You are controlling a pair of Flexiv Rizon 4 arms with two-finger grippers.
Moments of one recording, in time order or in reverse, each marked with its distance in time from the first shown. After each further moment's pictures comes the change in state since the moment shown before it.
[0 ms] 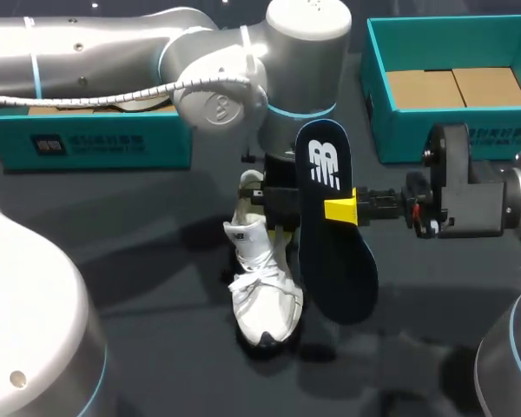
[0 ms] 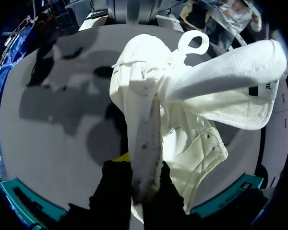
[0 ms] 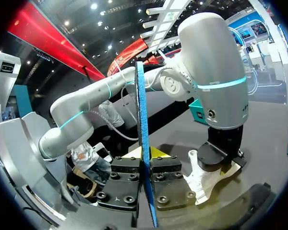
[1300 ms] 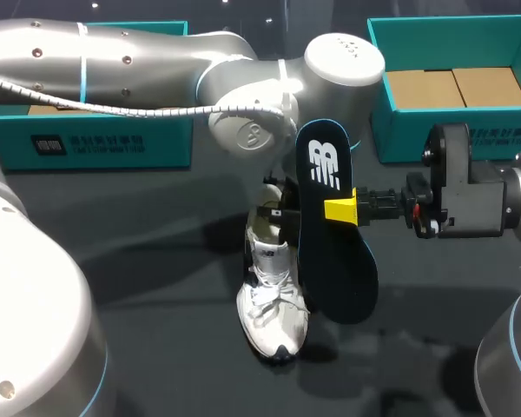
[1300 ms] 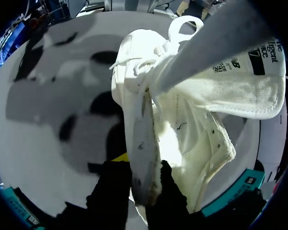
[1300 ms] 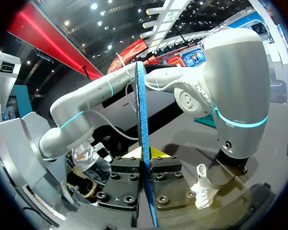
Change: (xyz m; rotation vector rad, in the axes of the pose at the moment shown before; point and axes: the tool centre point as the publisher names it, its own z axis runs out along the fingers) left arm -0.024 0.007 0.043 -0.030 0.079 0.016; right arm 0.000 0.000 0.000 0.000 0.000 0.000
